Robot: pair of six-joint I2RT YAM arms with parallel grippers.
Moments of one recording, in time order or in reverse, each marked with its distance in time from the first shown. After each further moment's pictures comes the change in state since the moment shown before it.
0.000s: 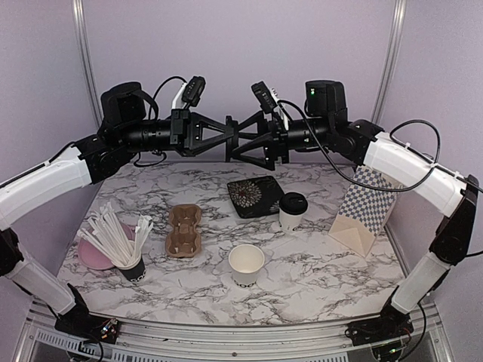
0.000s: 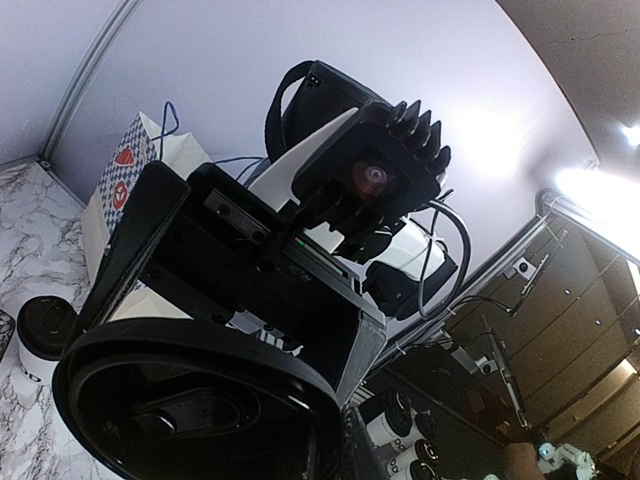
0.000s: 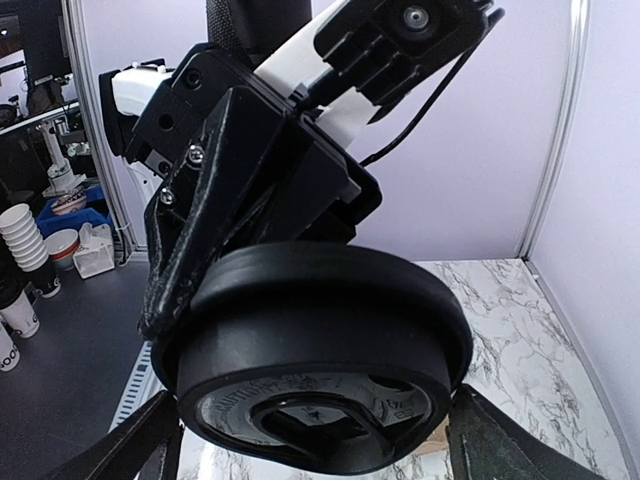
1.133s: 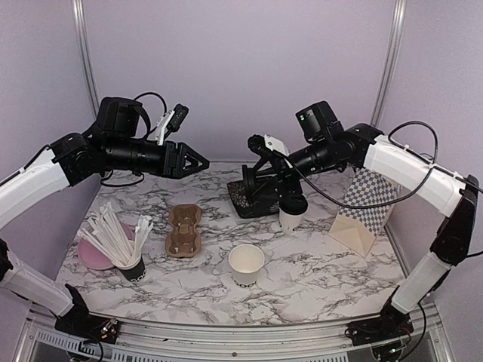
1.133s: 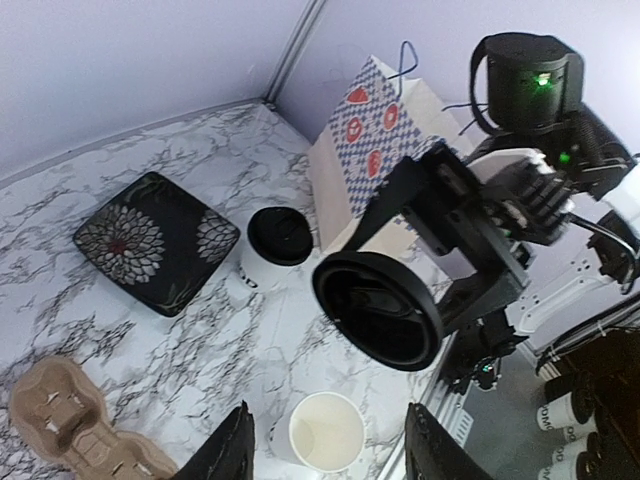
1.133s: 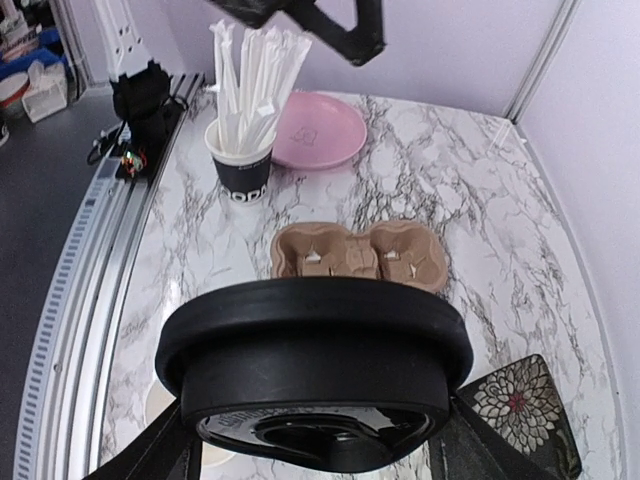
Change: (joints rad) left arm 0.000 -0.122 -0.014 -0.573 -0.437 0.409; right arm -0.029 -0.019 -0.084 -0.402 0.187 -0.436
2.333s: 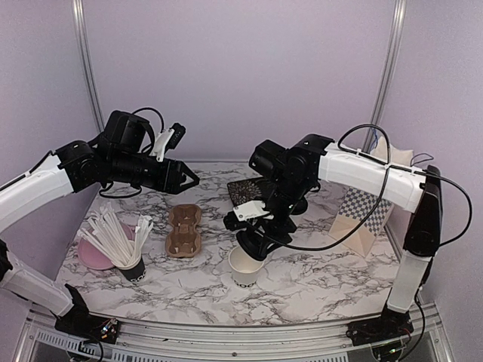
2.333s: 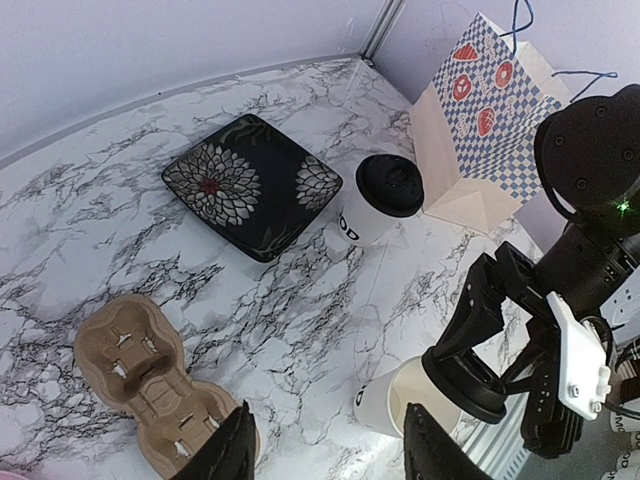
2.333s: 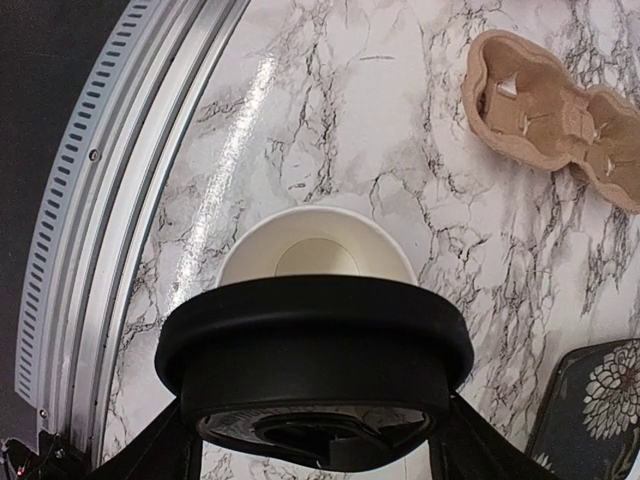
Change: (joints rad) left arm 0.000 -0.005 -0.074 -0.116 -0.211 0.071; right arm 0.204 0.245 0.181 -0.577 0.303 -0.396
